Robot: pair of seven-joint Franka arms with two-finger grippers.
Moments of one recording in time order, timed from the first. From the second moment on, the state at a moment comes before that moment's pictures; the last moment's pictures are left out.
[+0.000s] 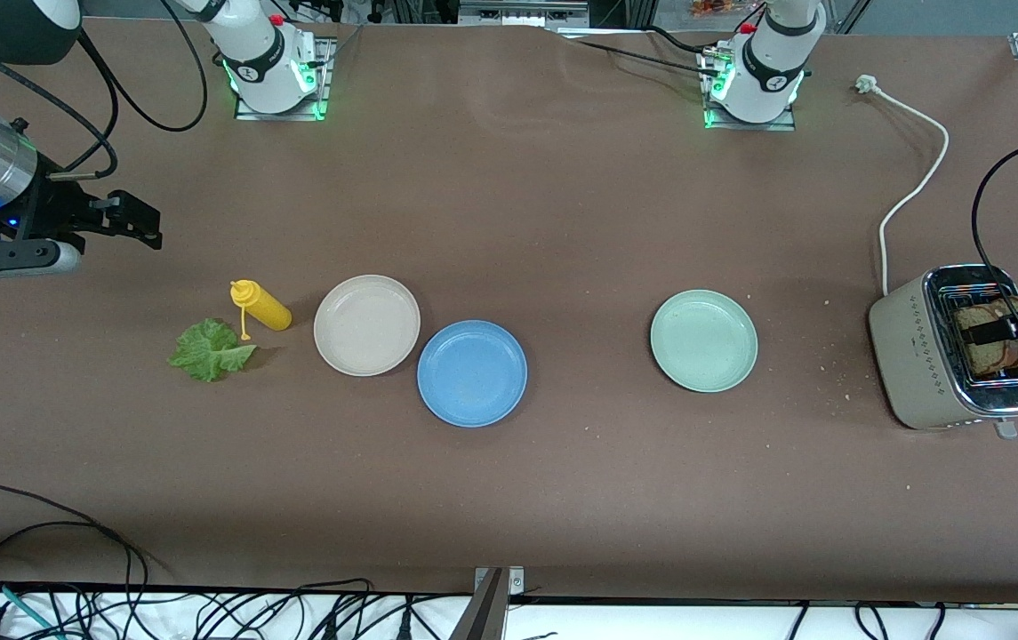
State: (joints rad) left arm 0.35 0.42 -0.04 -1.54 0.04 1.82 0.02; right arm 0.11 0.11 0.00 -1.53 0.00 1.60 0.02
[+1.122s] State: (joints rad) left arm 0.38 0.47 -0.04 -1.54 0.04 1.80 0.13; right arm 0.11 0.11 0.00 -1.53 0.00 1.60 0.02
